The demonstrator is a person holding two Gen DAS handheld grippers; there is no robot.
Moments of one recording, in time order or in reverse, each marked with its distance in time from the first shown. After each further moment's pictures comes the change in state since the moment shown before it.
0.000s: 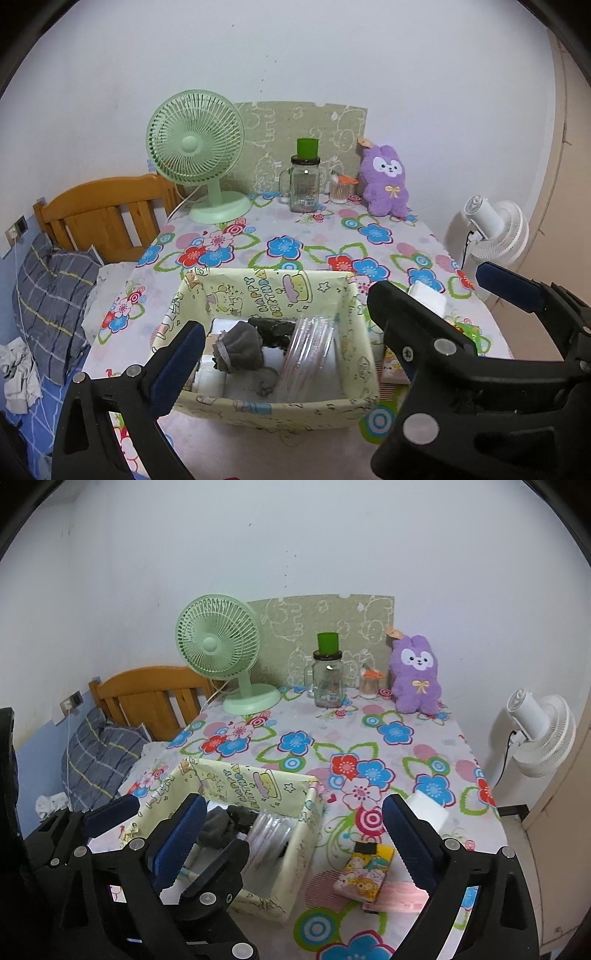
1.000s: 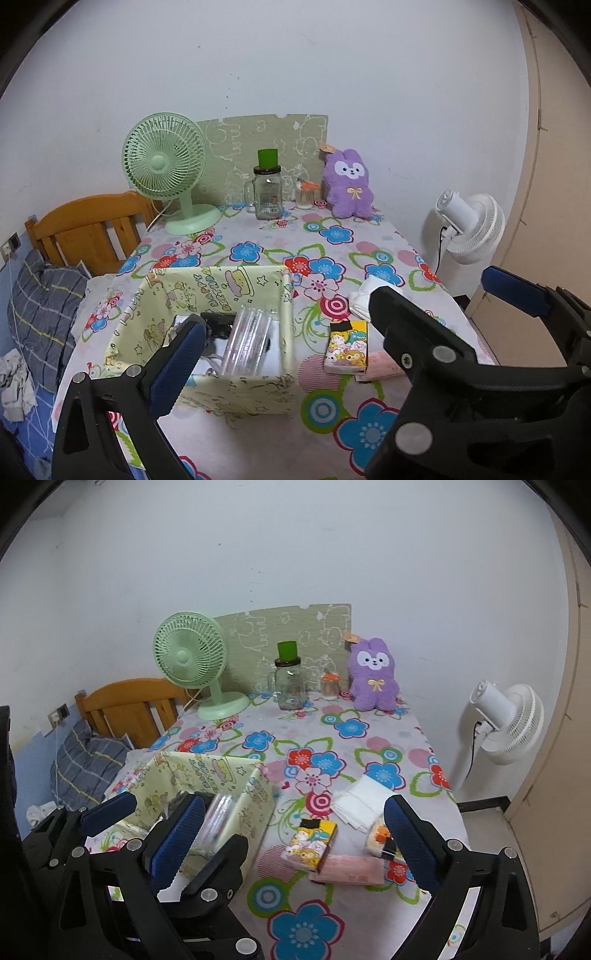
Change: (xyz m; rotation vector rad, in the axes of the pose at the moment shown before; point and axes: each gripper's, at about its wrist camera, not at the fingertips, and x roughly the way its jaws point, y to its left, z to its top) left arm -0.023 -0.066 -0.022 0.052 -0.040 -0.033; right arm -0.053 -0.049 -0.030 0.044 -0.043 -0.070
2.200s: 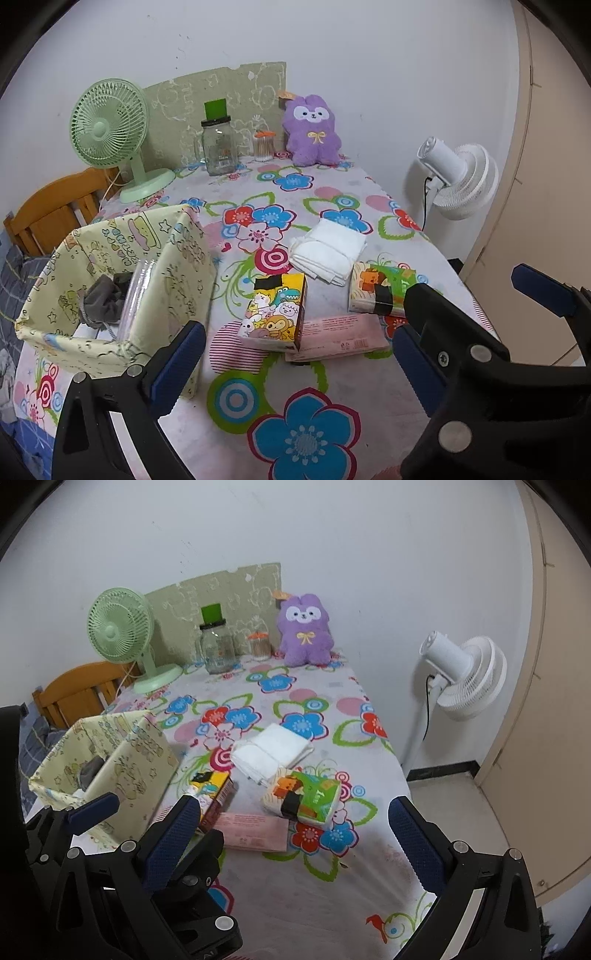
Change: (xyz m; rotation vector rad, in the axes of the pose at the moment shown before) left arm 0.075 -0.080 -0.040 0.052 0.132 -0.032; right arm 0.037 -0.098 -0.057 0.077 0.094 -0.140
